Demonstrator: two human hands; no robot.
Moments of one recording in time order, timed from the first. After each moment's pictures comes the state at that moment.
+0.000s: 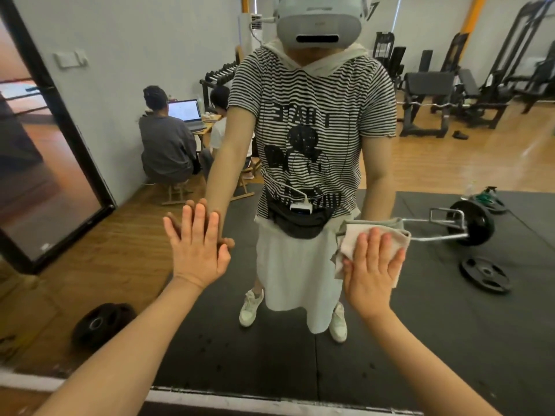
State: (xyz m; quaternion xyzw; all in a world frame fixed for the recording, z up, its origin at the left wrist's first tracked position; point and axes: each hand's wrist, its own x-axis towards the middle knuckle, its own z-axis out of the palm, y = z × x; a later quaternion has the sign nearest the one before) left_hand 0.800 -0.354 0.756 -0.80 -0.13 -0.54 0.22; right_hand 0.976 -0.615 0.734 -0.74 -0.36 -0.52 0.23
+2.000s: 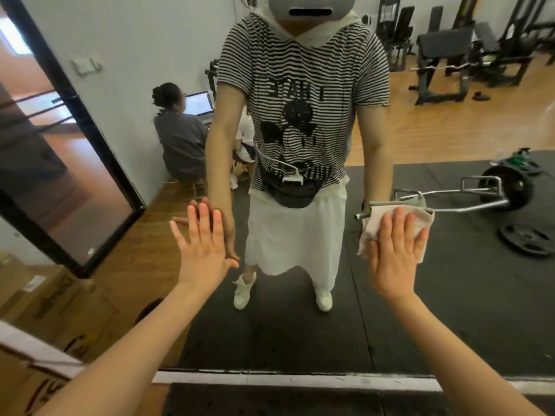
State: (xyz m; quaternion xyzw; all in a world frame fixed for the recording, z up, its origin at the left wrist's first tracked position) left_hand 0.662 -0.251 0.793 -0.95 -0.26 -0.15 0.11; right_hand 0.876 -0.513 0.738 -0.80 -0.33 -0.42 0.29
